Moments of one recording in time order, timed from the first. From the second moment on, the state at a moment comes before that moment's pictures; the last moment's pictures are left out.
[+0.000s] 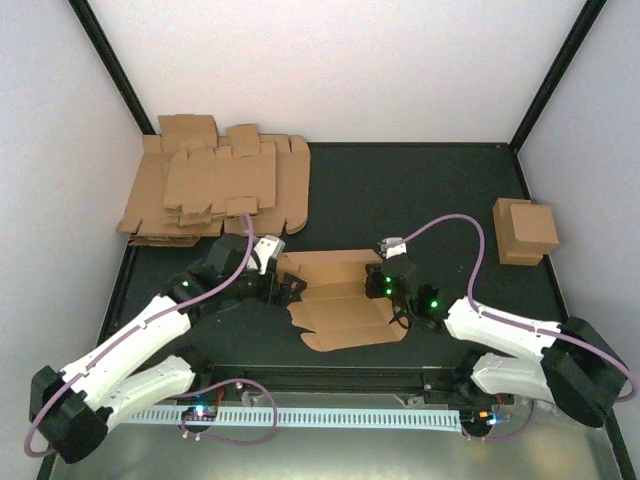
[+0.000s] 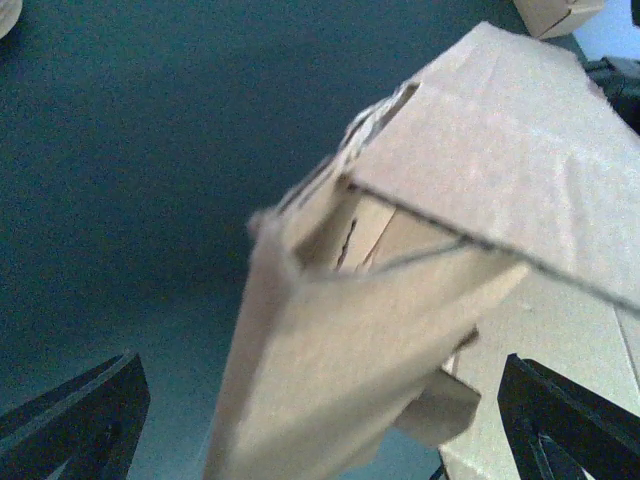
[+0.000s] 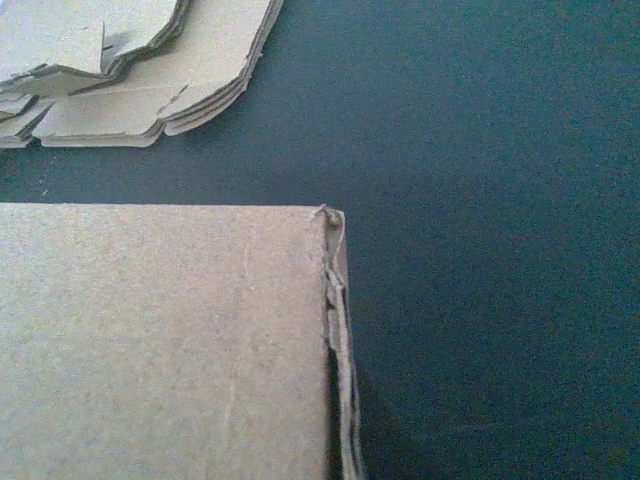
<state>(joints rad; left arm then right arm) -0.61 0.88 0.68 -0.53 0.32 -0.38 0.83 1.14 0.47 0.06 0.24 0.61</state>
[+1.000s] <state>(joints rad) -0.67 0.88 0.70 -0.55 -0.21 -0.52 0.83 1.29 0.58 -0.08 0.36 0.69</state>
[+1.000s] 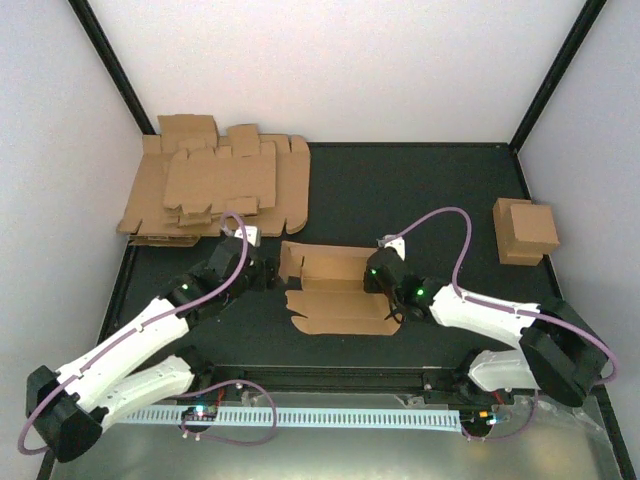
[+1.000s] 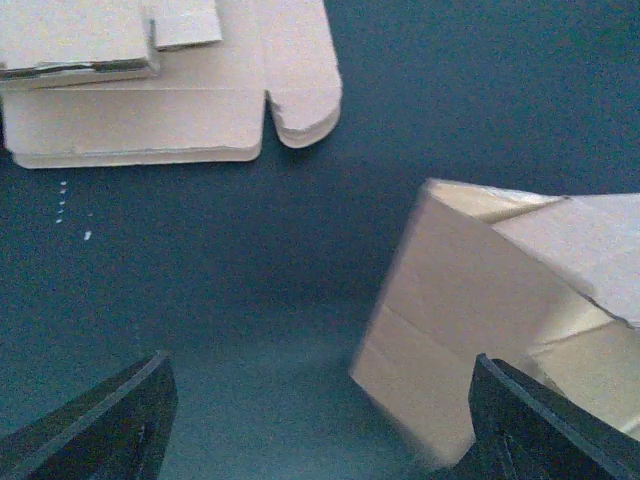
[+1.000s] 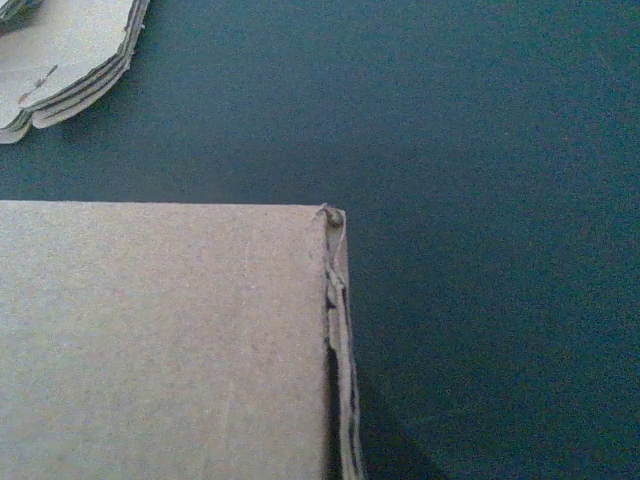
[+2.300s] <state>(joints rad) -0.69 1.12 0.73 -0.44 -0.14 -0.49 0.83 1.28 0.58 -0.11 0.35 0.69</state>
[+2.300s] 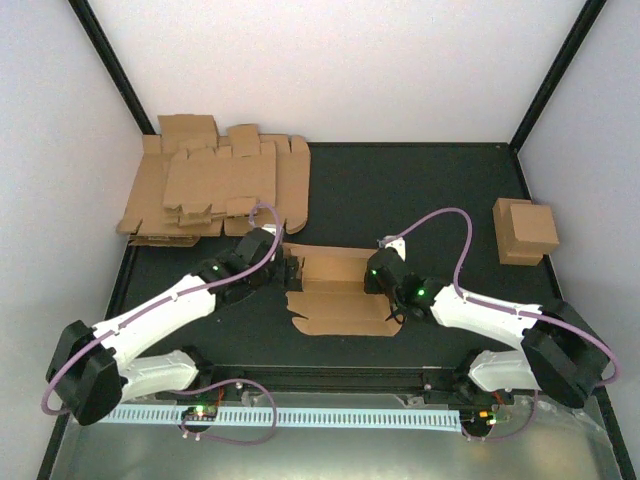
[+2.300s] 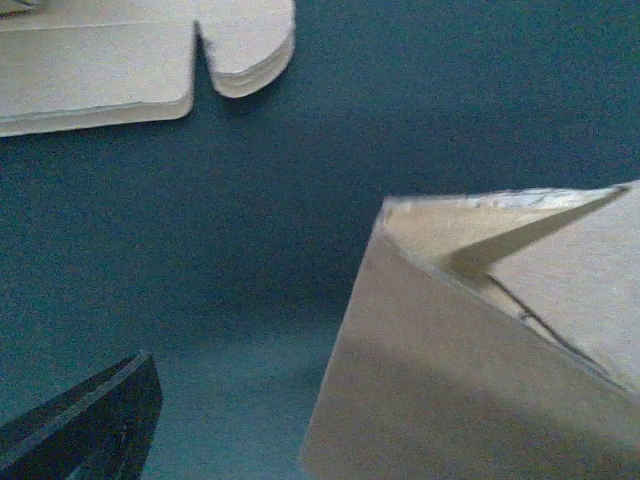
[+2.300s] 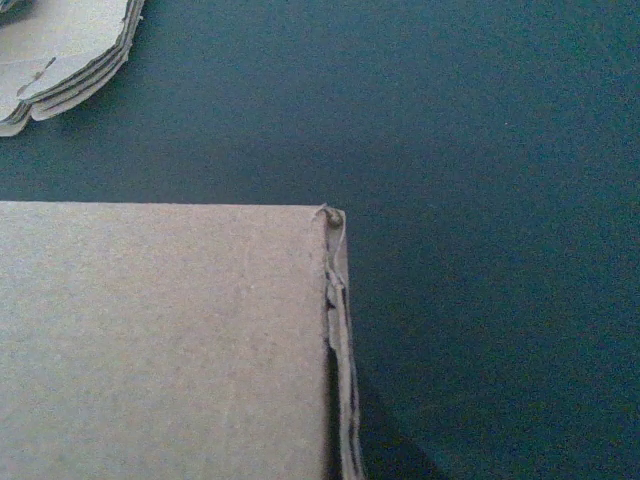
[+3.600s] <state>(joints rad) -0.69 0.93 0.77 -0.67 -0.13 -0.48 0.82 1.40 0.57 0.04 0.25 0.74</state>
